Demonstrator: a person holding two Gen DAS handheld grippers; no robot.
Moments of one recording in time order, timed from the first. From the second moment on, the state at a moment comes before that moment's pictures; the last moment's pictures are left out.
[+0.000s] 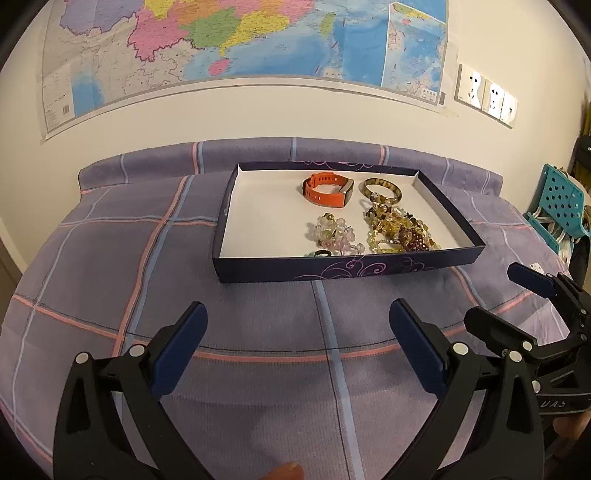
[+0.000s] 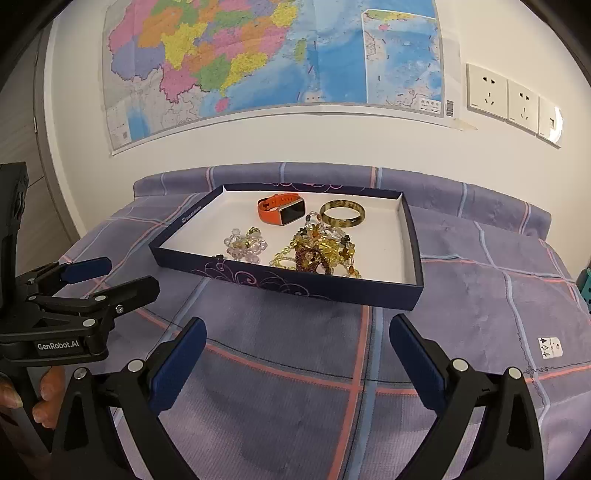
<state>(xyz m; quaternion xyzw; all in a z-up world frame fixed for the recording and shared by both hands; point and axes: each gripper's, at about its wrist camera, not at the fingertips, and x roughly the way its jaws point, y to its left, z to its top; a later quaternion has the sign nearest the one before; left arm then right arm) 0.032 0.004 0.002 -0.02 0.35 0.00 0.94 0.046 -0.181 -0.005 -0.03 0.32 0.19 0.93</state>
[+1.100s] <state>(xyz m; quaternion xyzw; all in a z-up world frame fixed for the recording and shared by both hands) 0.028 0.000 0.003 -0.01 0.34 0.00 0.94 0.045 -0.180 -0.008 -0.03 0.33 0.19 0.93</state>
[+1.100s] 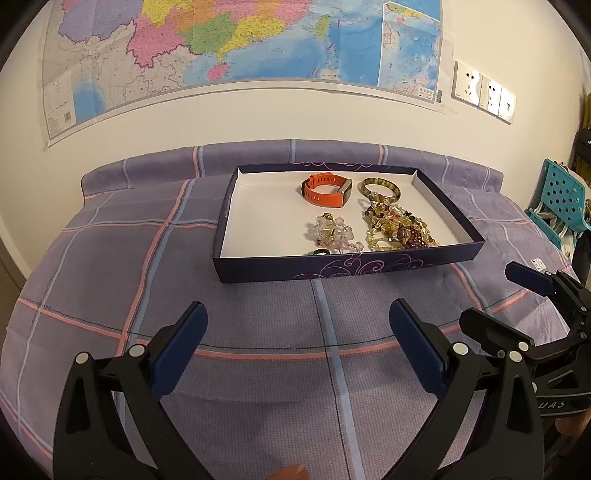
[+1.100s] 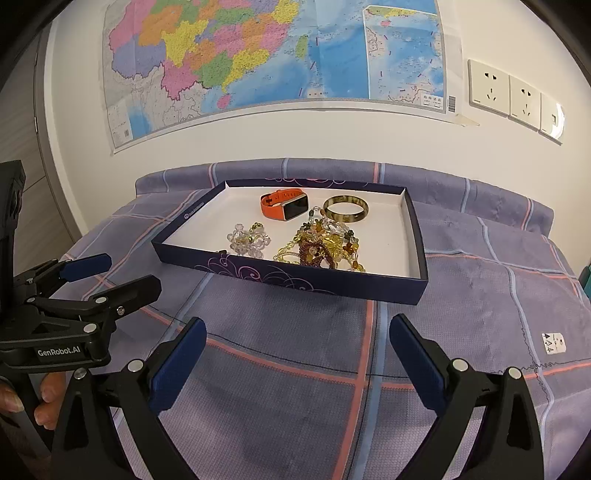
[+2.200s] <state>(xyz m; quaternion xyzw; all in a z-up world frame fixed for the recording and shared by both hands) 0.029 0.000 0.002 -0.01 0.34 0.01 0.94 0.044 -0.180 -0.009 -0.03 0.33 0.19 0.93</state>
